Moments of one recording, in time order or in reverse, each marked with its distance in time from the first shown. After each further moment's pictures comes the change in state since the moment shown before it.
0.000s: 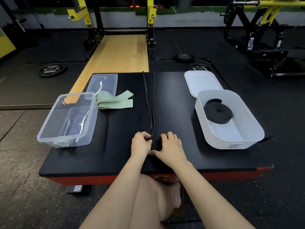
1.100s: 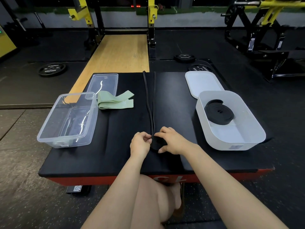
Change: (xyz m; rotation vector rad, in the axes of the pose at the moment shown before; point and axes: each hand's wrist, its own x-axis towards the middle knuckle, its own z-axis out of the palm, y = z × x) left_hand 0.003 -0.006 0.001 -0.045 0.019 0.018; right_hand 0.038 0.019 -0.029 0.012 -0.346 -0.277
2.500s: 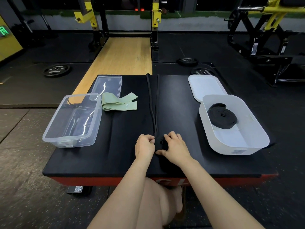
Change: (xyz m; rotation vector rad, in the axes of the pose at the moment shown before) left_hand -0.001 0.005 0.005 -0.004 0.032 -0.074; right_hand -0.011 -0.015 0.026 0.009 0.262 0.222
